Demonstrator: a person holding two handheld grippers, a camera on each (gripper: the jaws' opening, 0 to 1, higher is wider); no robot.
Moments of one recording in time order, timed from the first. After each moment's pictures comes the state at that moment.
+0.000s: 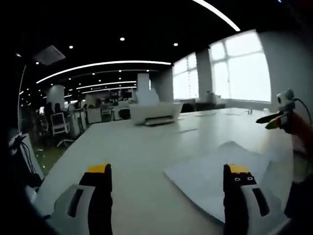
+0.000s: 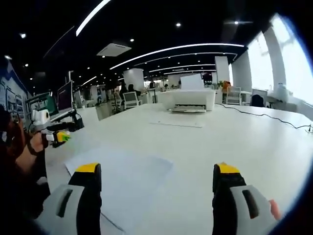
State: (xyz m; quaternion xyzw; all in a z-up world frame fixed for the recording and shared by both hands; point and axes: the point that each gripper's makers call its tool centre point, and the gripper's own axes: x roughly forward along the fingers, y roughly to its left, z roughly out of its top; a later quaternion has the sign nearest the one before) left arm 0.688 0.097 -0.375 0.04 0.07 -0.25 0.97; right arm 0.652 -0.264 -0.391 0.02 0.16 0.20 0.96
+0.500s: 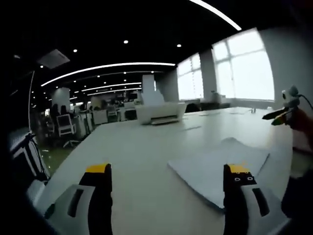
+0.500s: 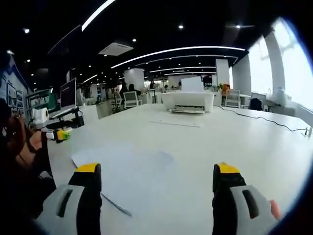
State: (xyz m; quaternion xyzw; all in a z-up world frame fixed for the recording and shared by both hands) left arm 0.664 0.121 -0.388 0.05 0.07 -0.22 0.97; right arm 0.608 -0.267 -0.390 0.01 0.16 0.20 0.97
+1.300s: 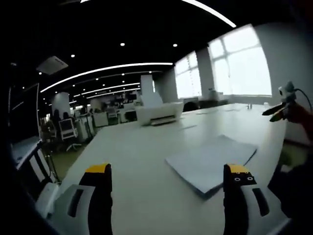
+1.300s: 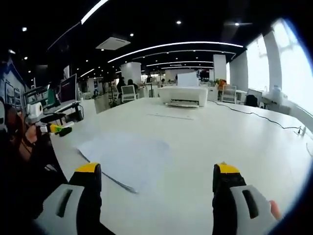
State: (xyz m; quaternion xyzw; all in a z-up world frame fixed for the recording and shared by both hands) left arm 0.599 0.125 -0.358 0.07 0.07 -0.23 0.97; right arm 0.556 -0.288 -0.379 -0.01 0.19 0.19 0.96
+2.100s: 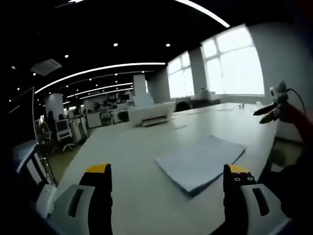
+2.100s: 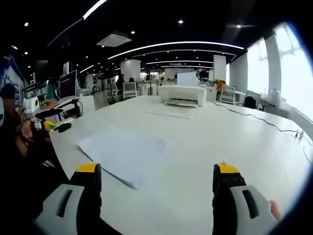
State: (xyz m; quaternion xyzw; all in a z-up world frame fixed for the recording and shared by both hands) left arm 0.575 0.109 -0.350 0.07 0.07 -0.26 0.96; right arm 0.551 -0.289 -0.380 -0.02 0.19 0.18 0.96
